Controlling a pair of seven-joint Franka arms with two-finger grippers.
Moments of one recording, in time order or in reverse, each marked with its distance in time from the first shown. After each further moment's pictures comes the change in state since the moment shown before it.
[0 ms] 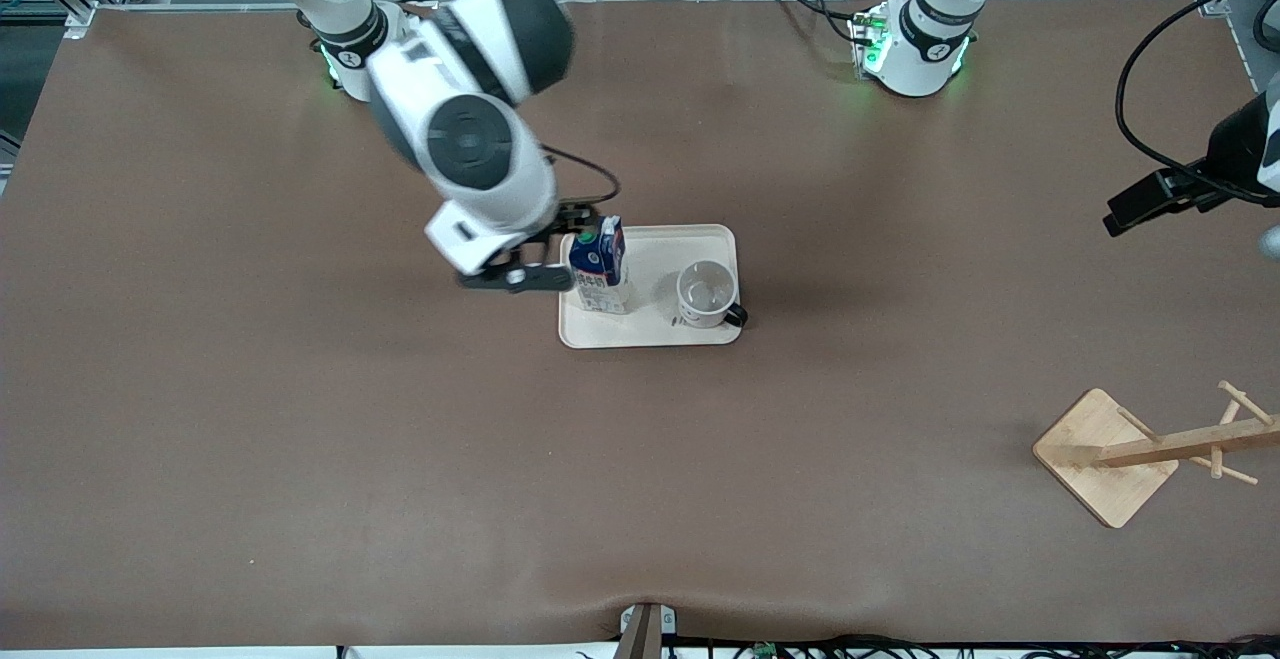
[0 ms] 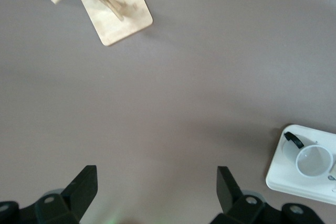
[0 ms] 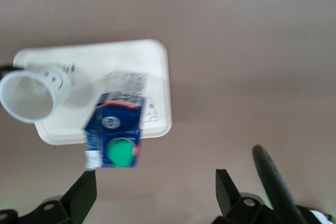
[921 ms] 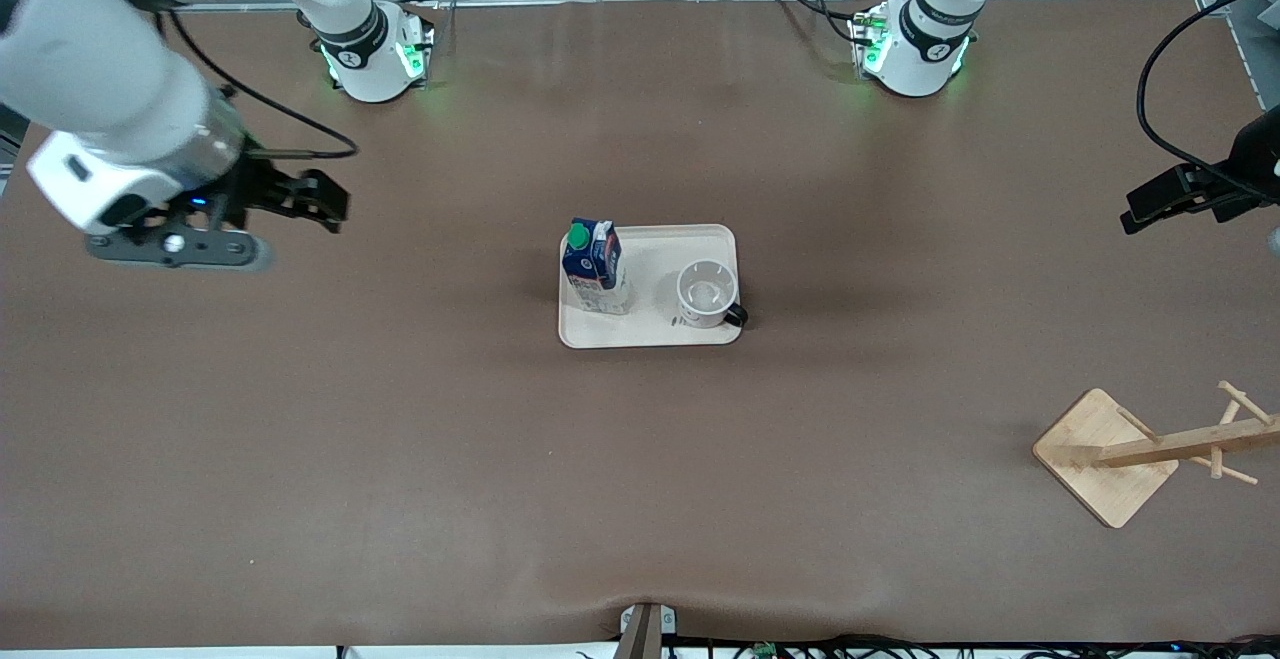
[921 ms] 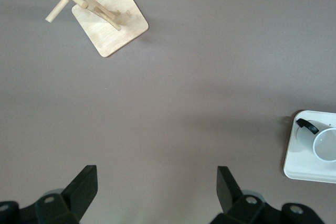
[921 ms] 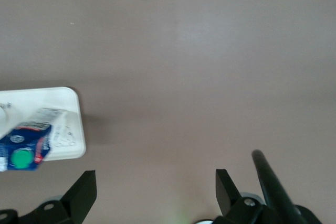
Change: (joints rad) left arm 0.034 -0.006 0.011 -0.031 -0.008 0.039 0.181; right arm -0.270 -0.220 -0.040 0.059 -0.187 -0.184 -0.375
